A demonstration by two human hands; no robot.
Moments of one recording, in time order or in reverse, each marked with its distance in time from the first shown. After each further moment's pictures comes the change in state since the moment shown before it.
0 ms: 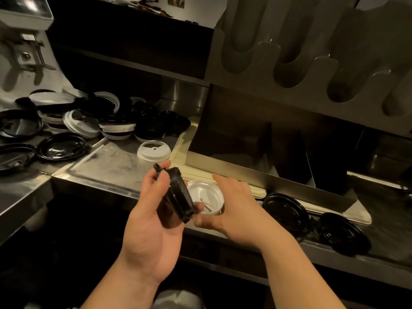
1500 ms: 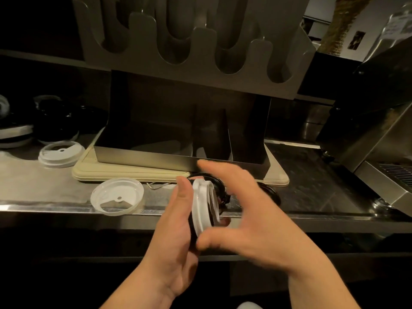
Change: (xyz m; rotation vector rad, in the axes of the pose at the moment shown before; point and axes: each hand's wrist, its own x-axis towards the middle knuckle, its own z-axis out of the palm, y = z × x) left_hand -0.034 -0.107 0.121 0.237 -0.193 -0.421; right_hand -0.124 0.102 -0.073 0.276 0.203 -0.172
